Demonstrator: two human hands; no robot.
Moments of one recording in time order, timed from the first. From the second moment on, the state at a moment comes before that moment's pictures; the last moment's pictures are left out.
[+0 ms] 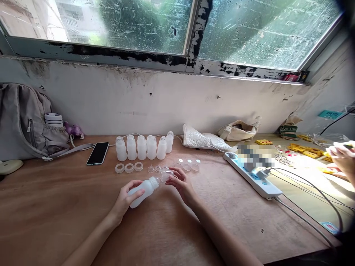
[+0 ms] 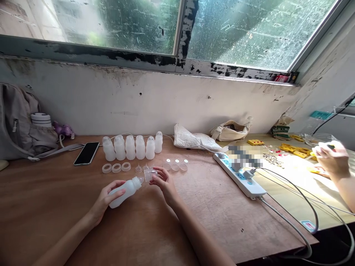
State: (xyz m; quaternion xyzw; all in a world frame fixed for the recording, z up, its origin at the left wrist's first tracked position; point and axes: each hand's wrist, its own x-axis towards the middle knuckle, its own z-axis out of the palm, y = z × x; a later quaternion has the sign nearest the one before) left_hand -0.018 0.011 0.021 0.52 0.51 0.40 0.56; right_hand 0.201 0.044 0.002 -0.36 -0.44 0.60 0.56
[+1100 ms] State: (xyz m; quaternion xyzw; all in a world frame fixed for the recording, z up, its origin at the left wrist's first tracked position) left_hand -0.020 0.014 0.023 0.53 0.53 0.40 0.53; right_hand 0.195 0.045 -0.004 -0.48 -0.49 0.59 0.43
